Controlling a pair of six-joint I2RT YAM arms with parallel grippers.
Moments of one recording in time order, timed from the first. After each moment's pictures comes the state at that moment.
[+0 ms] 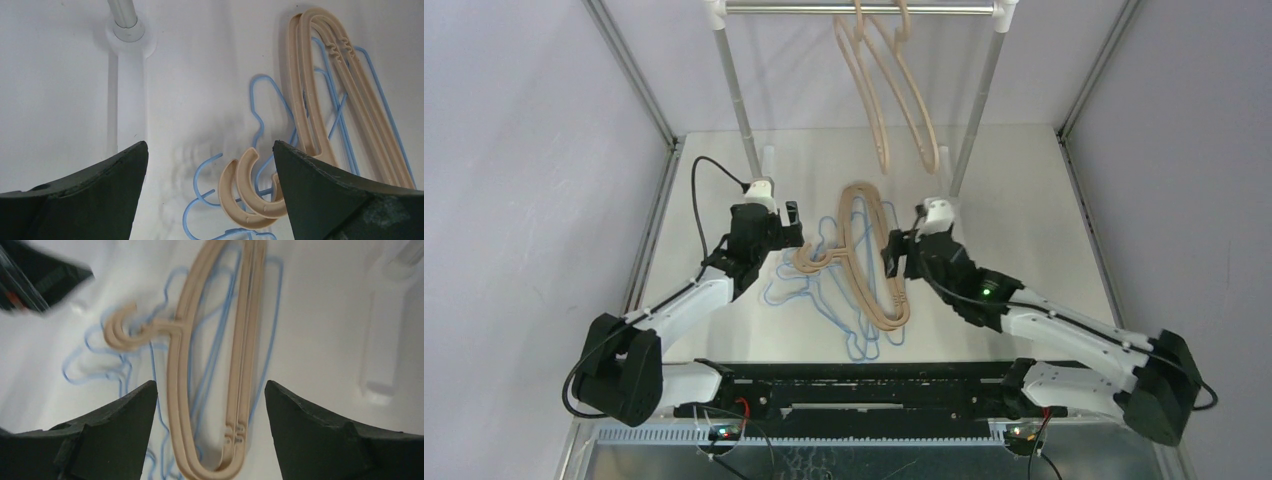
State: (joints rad) left arm -0.40 1.26 0.68 0.11 -0.24 -0.27; right arm 0.87 1.04 0.77 -0.14 0.44 0.44
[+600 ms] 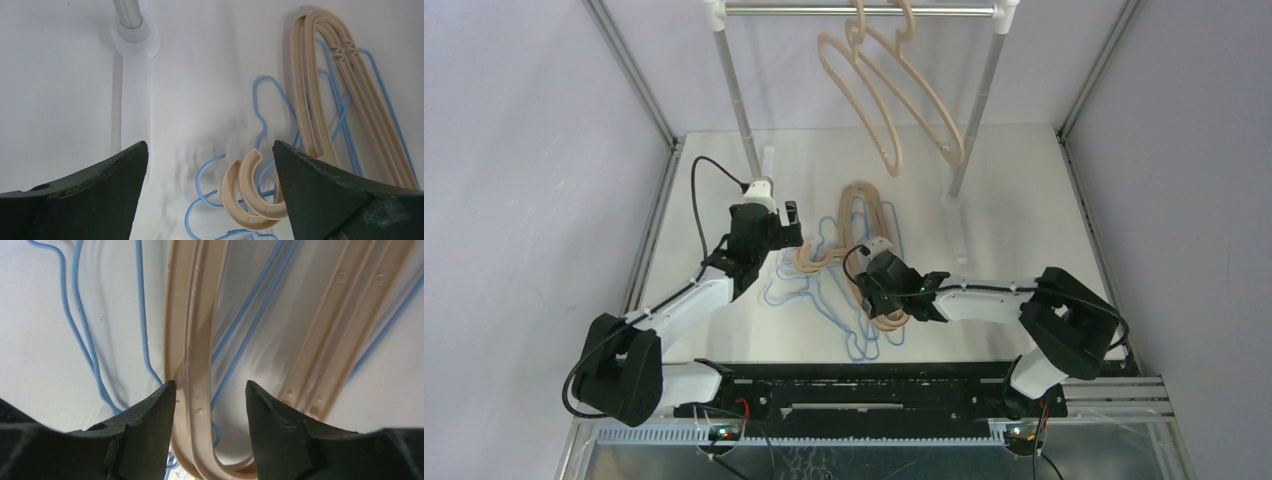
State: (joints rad) left arm -0.40 1.26 0.68 0.11 -0.26 -0.27; right arm 0.94 1.53 0.76 -0.11 0.17 0.43
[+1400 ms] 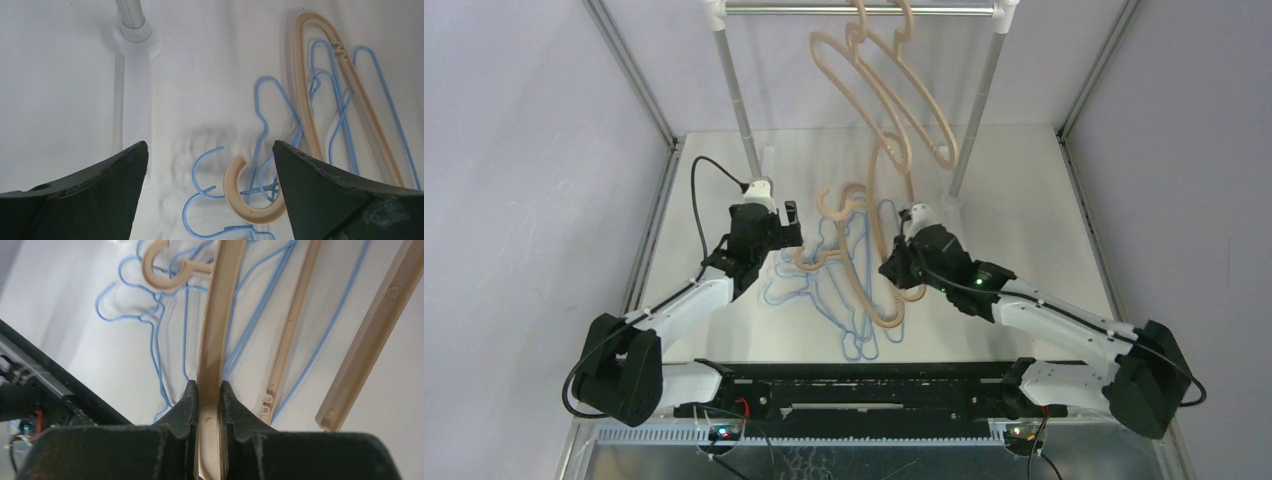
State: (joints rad) left arm -0.40 1.26 0.68 0.11 -0.26 -0.27; right arm 0.85 1.19 0.78 -0.21 0.10 0.45
